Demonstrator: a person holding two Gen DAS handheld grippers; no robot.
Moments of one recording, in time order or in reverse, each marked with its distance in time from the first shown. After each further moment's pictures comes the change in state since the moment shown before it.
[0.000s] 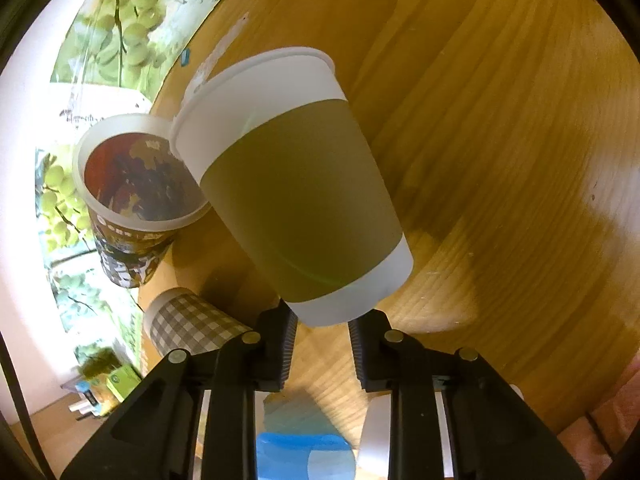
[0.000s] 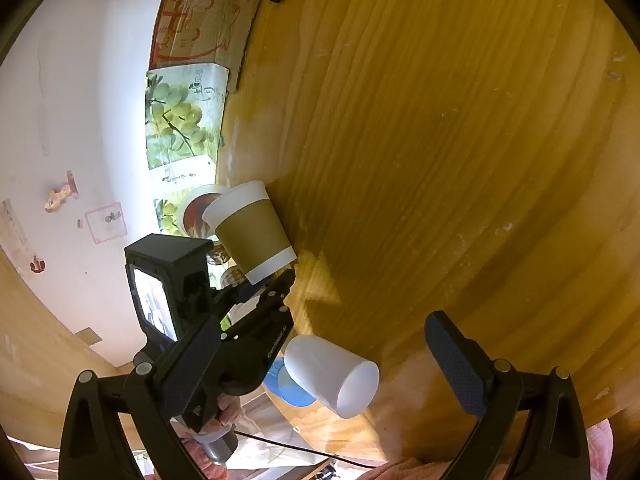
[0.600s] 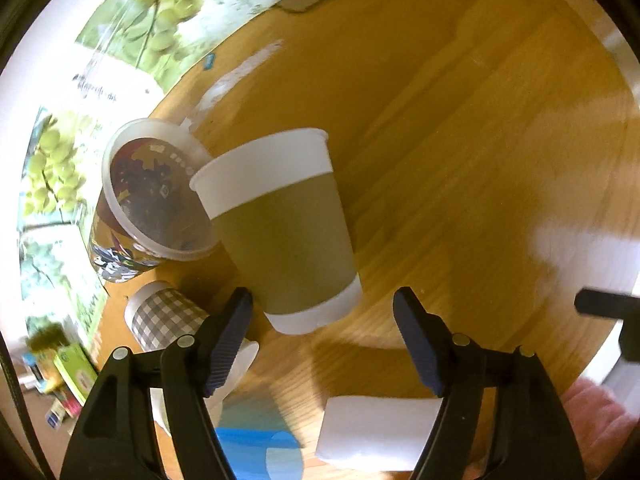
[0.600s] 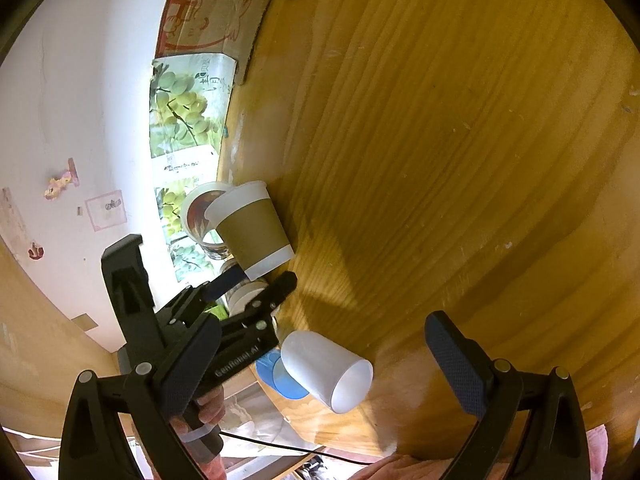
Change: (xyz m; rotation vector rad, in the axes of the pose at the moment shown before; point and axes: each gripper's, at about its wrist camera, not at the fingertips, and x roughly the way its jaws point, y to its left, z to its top) left arm -0.024 0.049 0.006 -0.177 -0.058 -0.208; right arm -0.003 0.005 0.006 -0.046 0.038 -0.013
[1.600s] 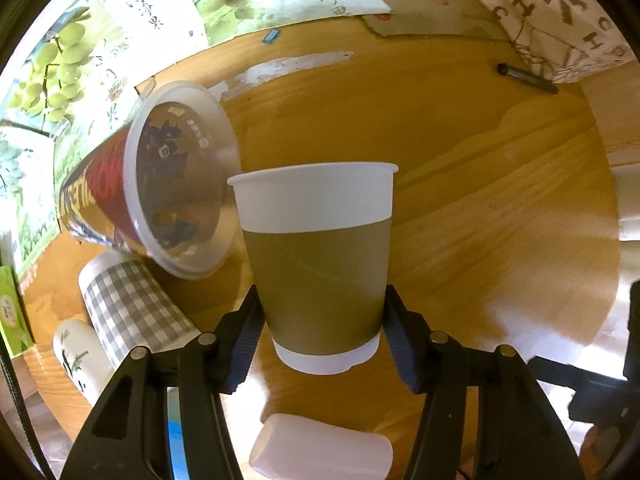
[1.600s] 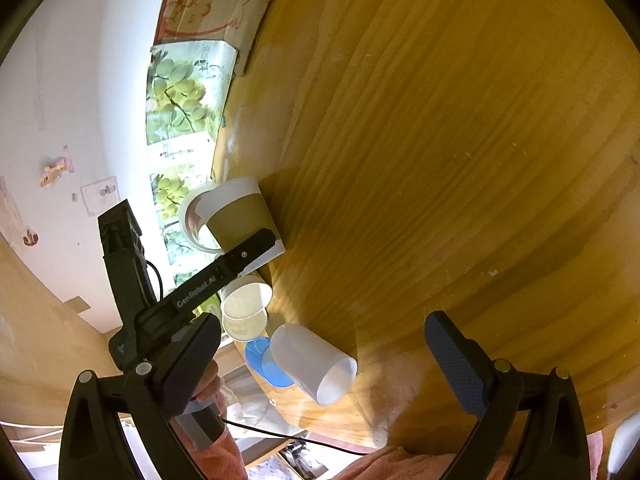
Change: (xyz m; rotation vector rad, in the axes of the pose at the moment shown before) left arm 0.035 0.123 -0.015 -0.333 -0.054 -0.224; right arm -0.004 0.003 0.011 -0.055 0.074 -0.035
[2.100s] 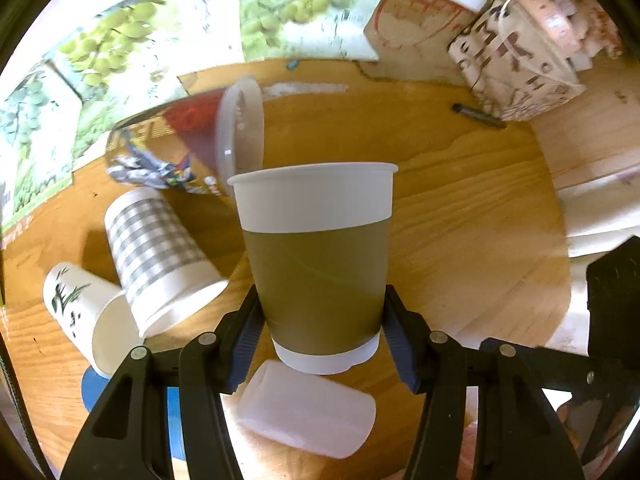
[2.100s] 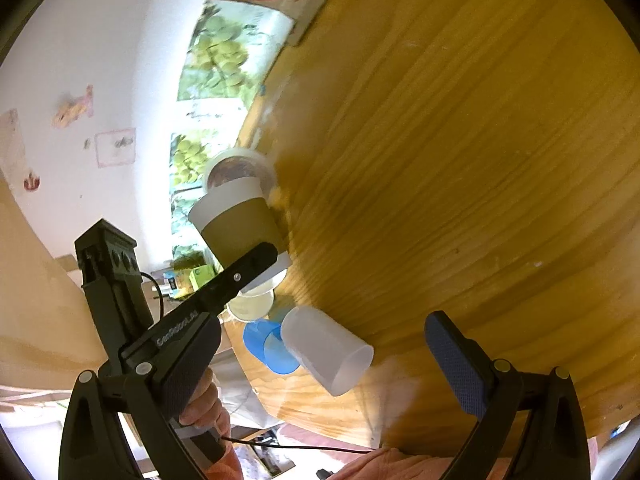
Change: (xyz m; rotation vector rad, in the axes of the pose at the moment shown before) left arm -0.060 0.073 -0.091 -0.082 -0.166 -0.160; right arm 0.012 0.036 -0.022 -0.144 0.010 -0.019
